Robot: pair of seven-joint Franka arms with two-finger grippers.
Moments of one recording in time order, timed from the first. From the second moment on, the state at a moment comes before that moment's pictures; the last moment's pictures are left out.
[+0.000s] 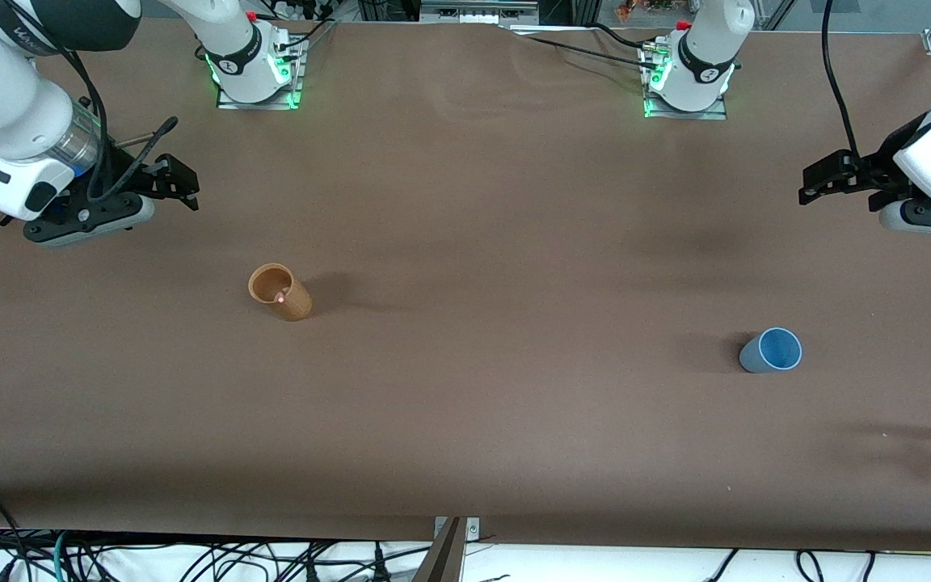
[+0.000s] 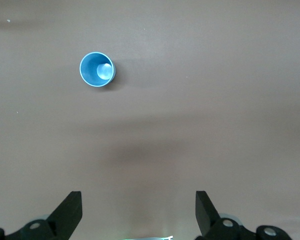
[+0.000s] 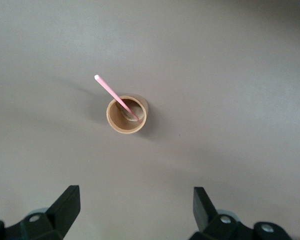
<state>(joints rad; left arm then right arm) -0.05 0.08 0.01 -1.50 -0.04 1.45 0.02 0.29 0.03 -0.10 -1.70 0.01 1.70 -0.14</state>
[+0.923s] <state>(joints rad) -0.05 0.08 0.01 -1.50 -0.04 1.45 0.02 0.29 0.04 -0.09 -1.70 0.01 1.73 -0.14</state>
